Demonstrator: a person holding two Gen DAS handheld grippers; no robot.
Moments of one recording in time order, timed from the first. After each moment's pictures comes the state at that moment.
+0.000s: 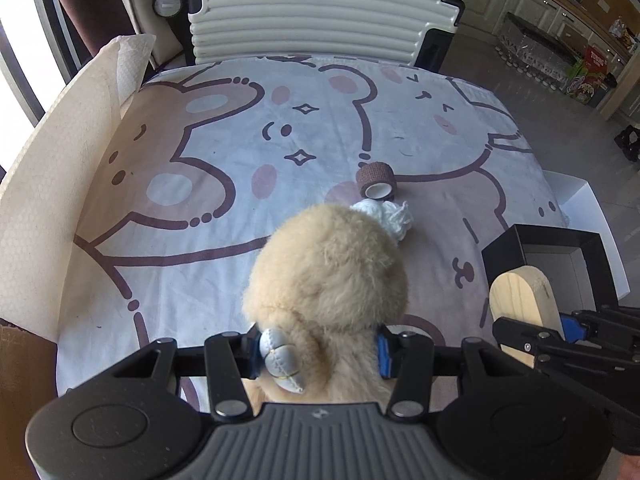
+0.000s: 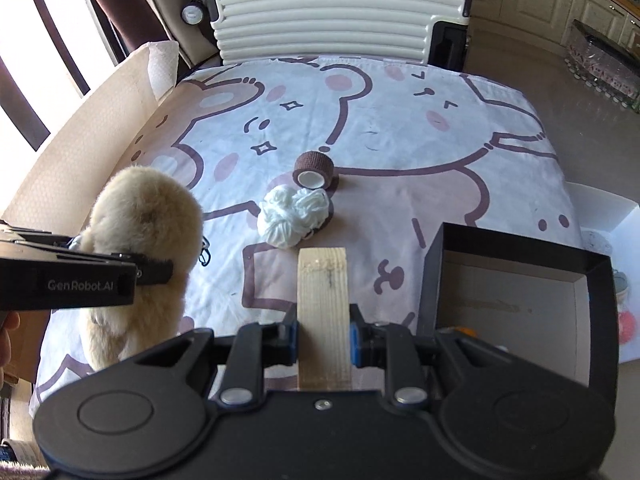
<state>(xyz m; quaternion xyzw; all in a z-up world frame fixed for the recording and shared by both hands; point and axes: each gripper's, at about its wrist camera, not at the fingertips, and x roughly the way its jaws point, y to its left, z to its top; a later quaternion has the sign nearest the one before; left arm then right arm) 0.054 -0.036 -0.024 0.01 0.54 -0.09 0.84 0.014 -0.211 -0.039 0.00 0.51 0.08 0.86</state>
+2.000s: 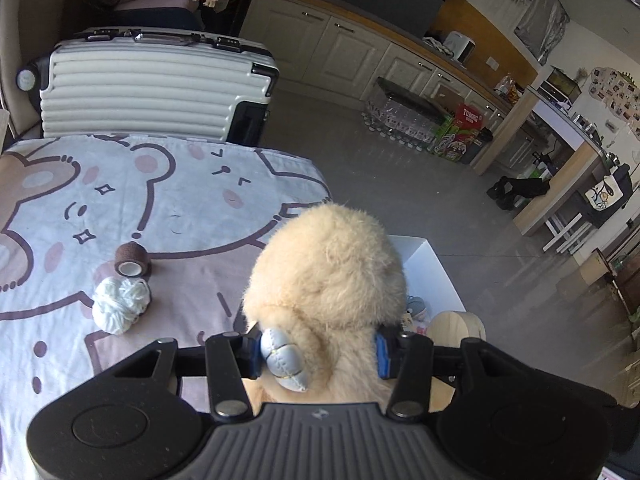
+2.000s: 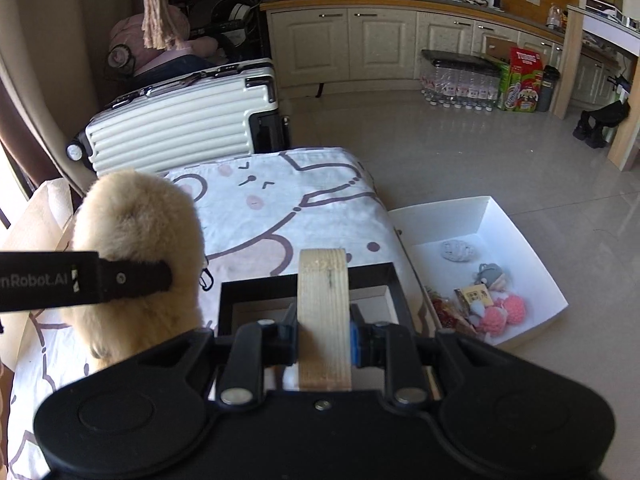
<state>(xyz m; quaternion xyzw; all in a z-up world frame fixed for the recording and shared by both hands) 0.016 -0.198 0.028 -0.09 0.43 -0.25 0.86 -0.059 -0.370 0.016 0.07 0.39 -0.08 0.92</state>
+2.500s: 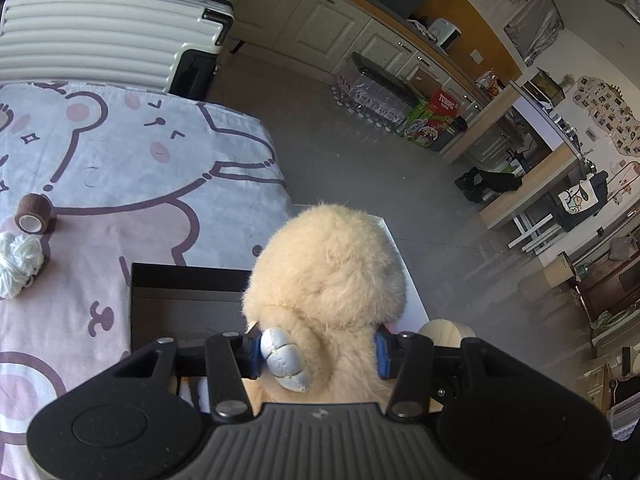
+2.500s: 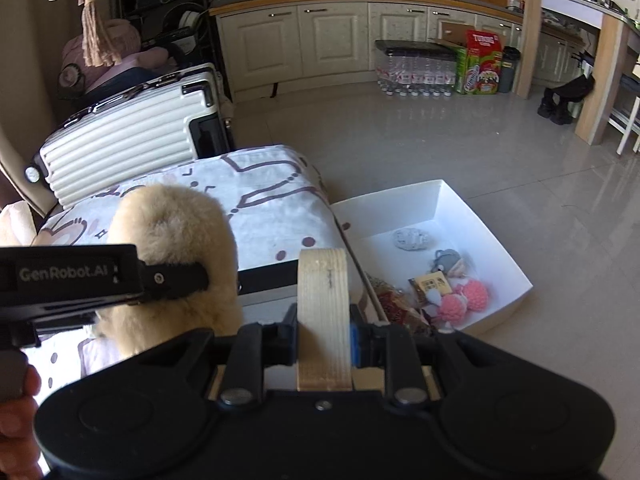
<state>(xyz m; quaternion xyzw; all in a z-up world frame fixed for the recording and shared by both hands) 0.026 -0.270 -0.019 -0.14 0.46 -0.29 0.82 -0.068 -0.432 -0.001 0.09 0.39 -0.13 0.91</state>
